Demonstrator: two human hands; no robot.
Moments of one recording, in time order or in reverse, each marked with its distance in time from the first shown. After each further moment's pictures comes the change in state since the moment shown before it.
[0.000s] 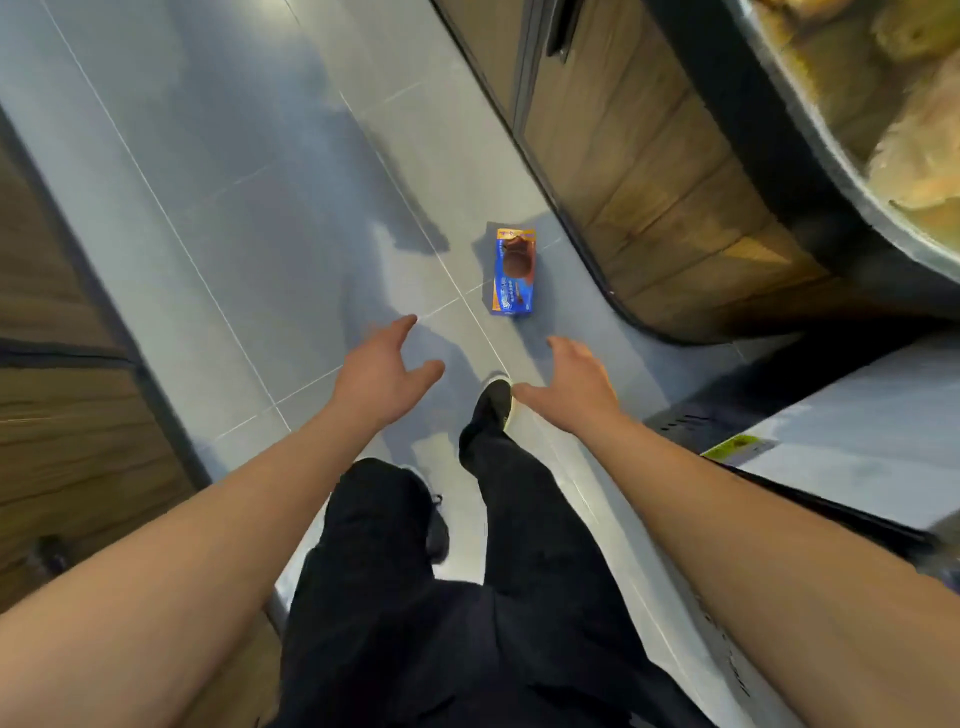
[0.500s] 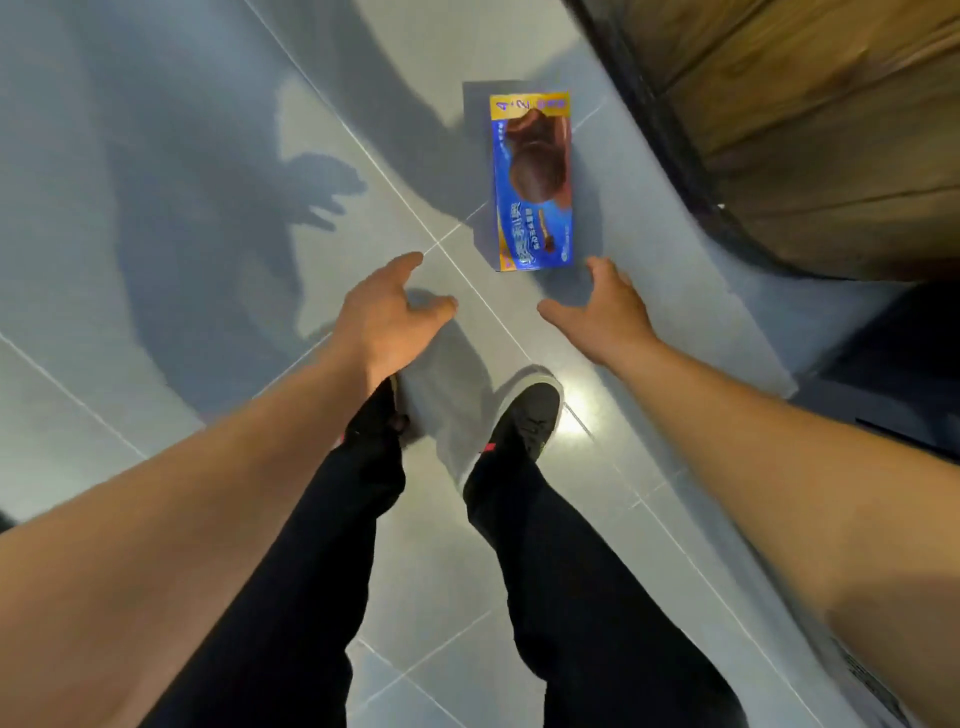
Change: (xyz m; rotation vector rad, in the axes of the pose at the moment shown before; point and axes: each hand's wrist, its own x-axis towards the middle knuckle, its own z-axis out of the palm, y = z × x) left_hand 0.375 -0.117 0.199 -0.134 -0.249 -0.110; right_hand 0.375 0.070 0.159 0.274 0.025 0.310
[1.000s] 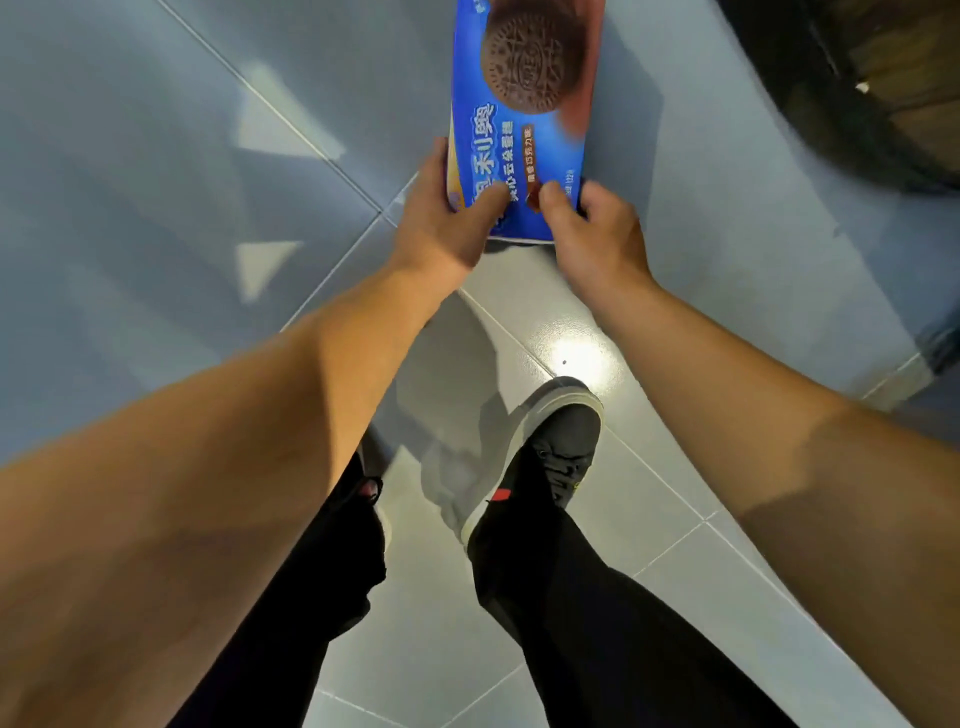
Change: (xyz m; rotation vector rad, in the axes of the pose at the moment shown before) left_hand 0.199 -0.005 0.137 -0.469 -0.064 0.177; right_hand 0.182 0.041 0.098 0.395 0.206 0.036
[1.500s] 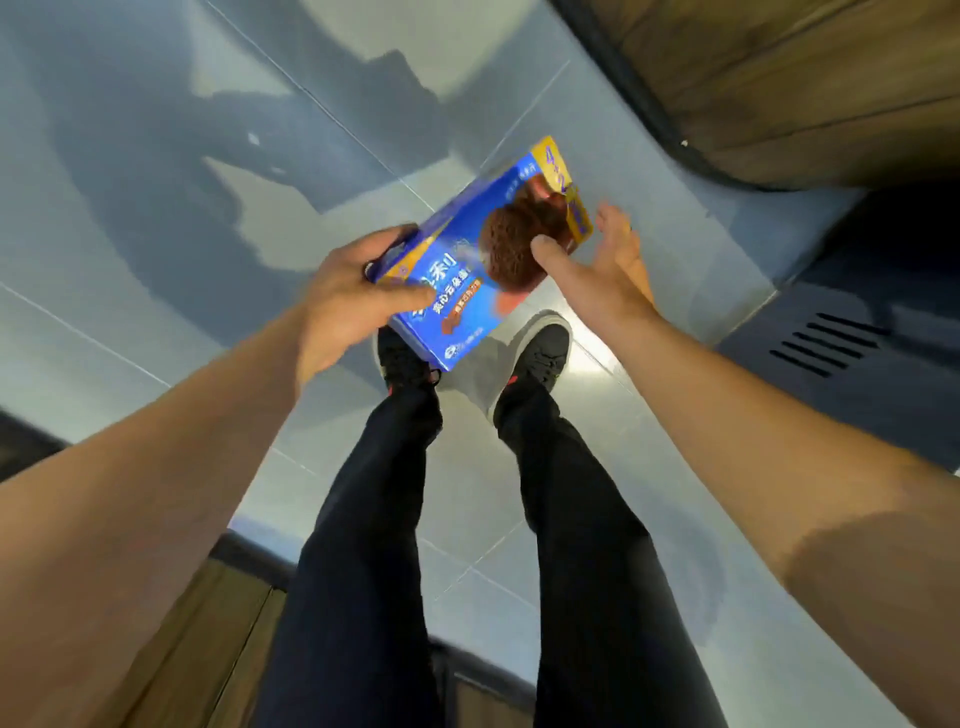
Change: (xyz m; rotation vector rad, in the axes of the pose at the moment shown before) left_hand -0.239 0.180 -0.159 0.085 -0.214 -0.214; right_hand -0.232 -0.131 -0.143 -0.055 -0.088 0.073
